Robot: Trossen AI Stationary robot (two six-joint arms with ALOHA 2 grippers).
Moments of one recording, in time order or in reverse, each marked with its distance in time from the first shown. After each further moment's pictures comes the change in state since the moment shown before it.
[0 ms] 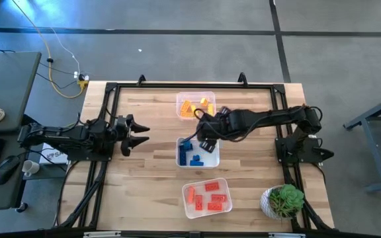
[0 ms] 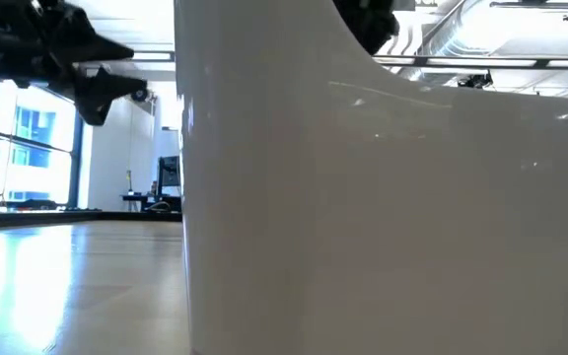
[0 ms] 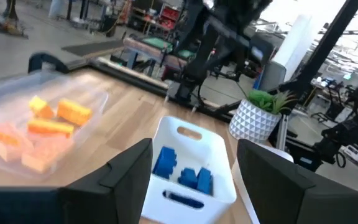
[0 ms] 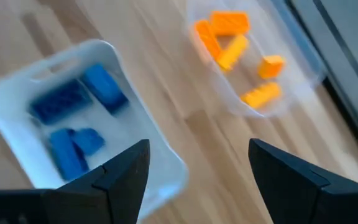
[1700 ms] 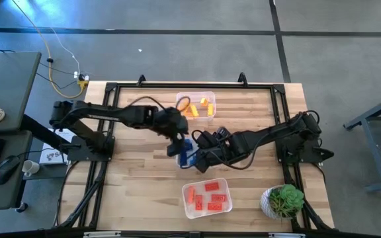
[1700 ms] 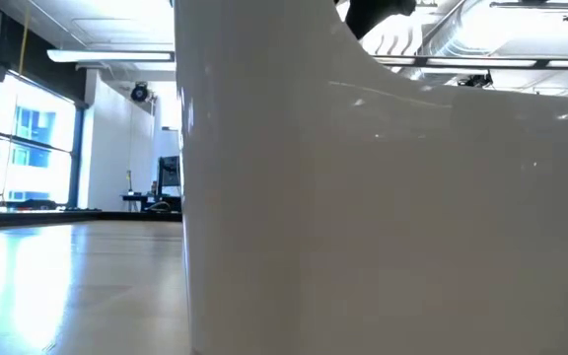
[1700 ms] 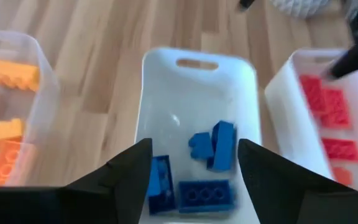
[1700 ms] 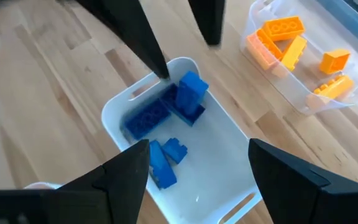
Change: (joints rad) left arm 0.021 1.269 1.099 -0.620 0.138 0.258; right arm 0.192 0.031 0.001 0.113 0.069 0.285
